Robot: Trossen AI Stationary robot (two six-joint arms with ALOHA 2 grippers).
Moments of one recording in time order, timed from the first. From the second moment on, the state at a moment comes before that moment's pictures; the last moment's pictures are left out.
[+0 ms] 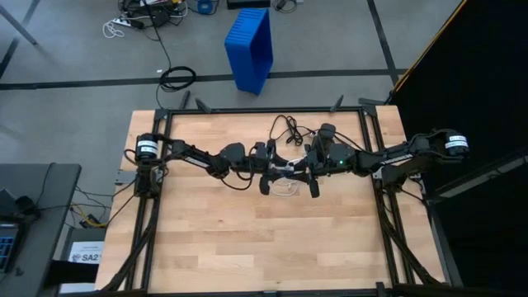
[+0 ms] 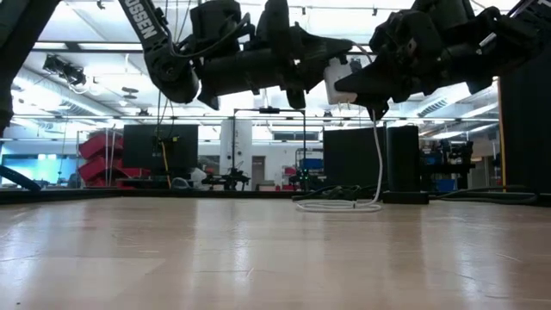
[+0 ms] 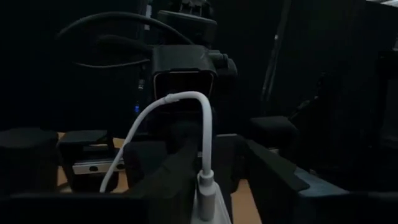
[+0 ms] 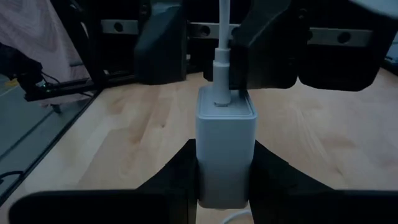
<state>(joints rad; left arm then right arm) 0.12 1.93 0.92 1.19 0.29 -0.23 -0.09 1.29 0.42 0.68 -0.15 0.15</state>
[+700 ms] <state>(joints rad) 0.16 1.92 0.92 1.09 0.34 -0.21 -0.09 1.29 0.43 0.67 -0.16 0.13</state>
